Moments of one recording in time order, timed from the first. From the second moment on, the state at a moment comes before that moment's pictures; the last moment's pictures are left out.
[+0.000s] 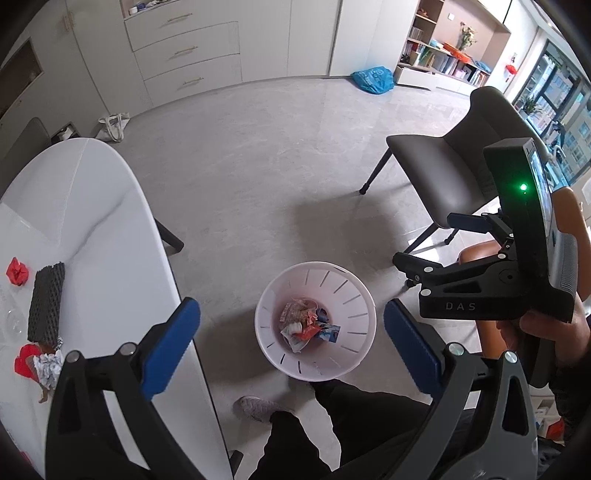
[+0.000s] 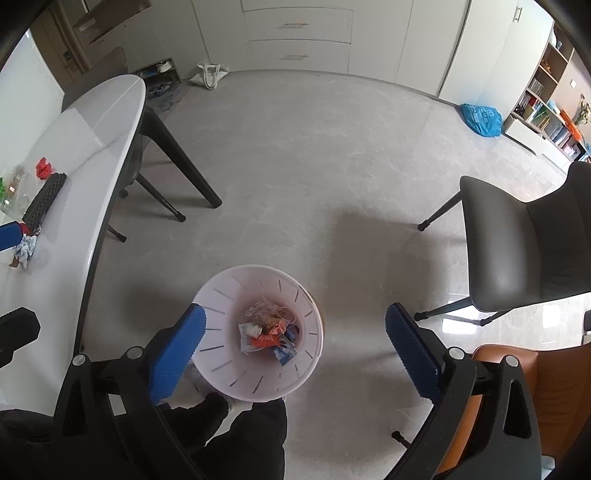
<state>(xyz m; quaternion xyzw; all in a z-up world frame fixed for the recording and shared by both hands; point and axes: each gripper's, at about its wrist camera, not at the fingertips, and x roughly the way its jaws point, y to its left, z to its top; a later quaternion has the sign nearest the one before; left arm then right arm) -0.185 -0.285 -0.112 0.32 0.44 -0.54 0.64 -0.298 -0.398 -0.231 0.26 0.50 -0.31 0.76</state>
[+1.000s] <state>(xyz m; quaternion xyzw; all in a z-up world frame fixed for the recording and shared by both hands) -0.042 -0.142 -0.097 0.18 0.48 -0.33 0.79 -0.124 -0.319 -0.184 0.17 0.48 -0.15 0.85</state>
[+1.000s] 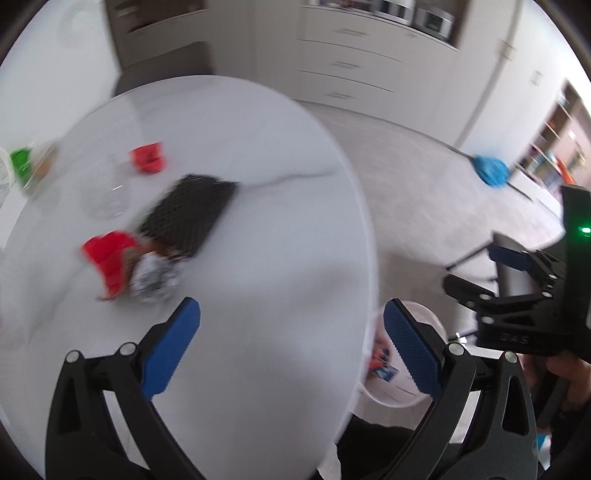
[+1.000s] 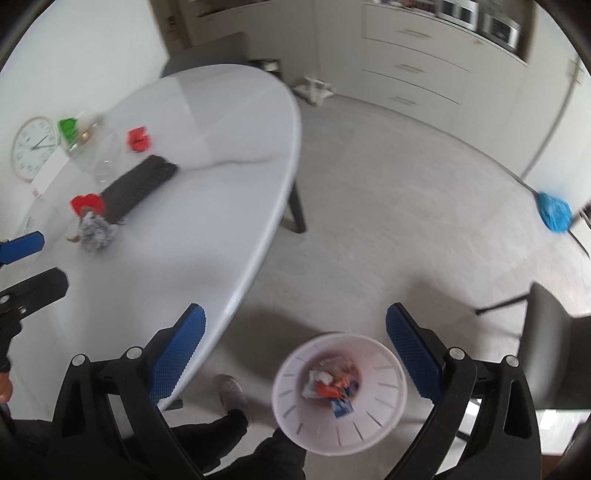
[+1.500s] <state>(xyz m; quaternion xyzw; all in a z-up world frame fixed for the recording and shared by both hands) 0.032 -0.097 -0.151 0.17 0.47 -0.24 0.84 -0.024 -0.283 -0.175 0.15 0.48 -0.07 0.86</state>
